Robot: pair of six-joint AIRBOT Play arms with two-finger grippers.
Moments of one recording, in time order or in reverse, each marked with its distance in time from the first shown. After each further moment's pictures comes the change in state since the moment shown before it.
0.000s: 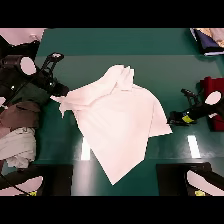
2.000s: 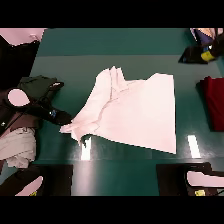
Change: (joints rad) left arm 0.000 0.332 -0.449 -0.308 -0.021 0.001; right arm 0.051 -0.277 0.972 -0.051 0.209 -0.002
